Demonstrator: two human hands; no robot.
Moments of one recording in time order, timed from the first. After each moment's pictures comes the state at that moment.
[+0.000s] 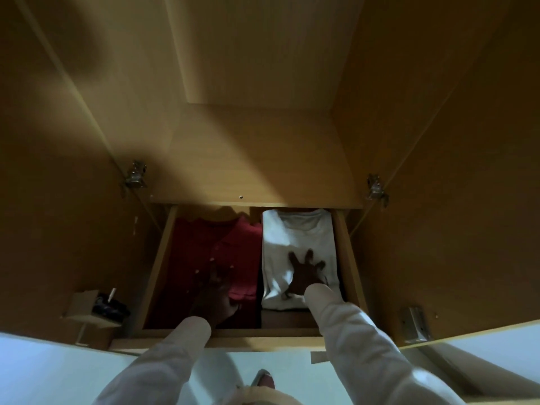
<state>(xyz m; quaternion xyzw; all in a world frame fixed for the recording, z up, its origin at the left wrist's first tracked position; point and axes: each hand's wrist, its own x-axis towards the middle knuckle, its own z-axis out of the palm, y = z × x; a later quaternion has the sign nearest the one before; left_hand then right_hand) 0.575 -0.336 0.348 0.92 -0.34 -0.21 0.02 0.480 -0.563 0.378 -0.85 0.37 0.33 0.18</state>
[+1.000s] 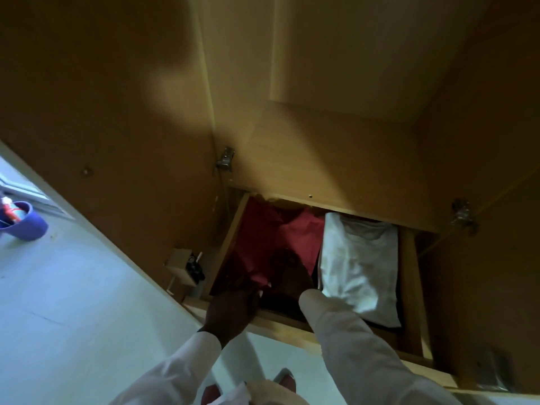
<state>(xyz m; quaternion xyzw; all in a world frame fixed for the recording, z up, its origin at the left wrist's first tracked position) 0.546 -0.237 0.399 0.92 -0.27 -0.15 0.23 0.571 -0.446 0.308 -0.97 0.05 0.19 0.13</state>
